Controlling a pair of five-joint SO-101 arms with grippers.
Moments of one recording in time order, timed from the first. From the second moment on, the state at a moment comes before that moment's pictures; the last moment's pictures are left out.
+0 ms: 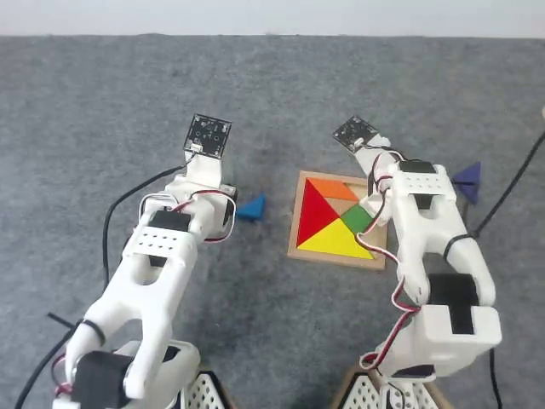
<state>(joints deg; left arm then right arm) 2.6 -21.1 56.4 29.5 -1.3 -3.0 6.5 26.2 48.5 41.5</state>
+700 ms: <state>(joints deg) 2.6 -21.1 58.6 25.4 -3.3 11.4 -2.6 18.7 57.8 42.7</state>
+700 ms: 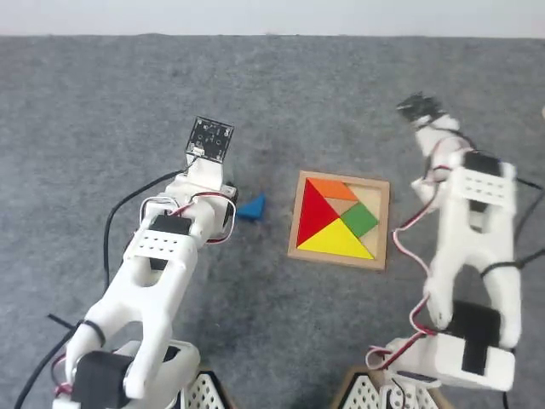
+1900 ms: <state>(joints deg) 2.6 -21.1 58.6 25.2 -3.6 -1.8 26.0 -4.7 63.4 38.0</state>
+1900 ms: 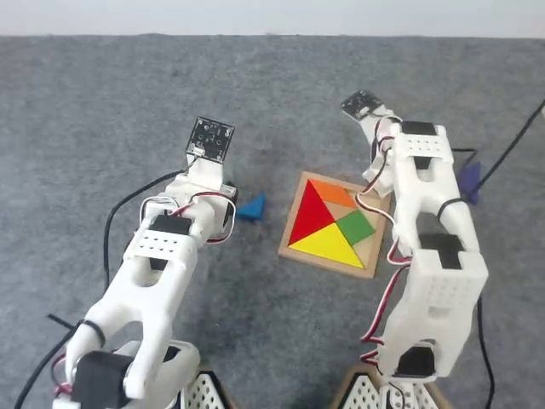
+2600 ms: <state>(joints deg) 2.6 -21.1 58.6 25.2 -3.6 16.4 33.6 -12.9 61.5 30.2</state>
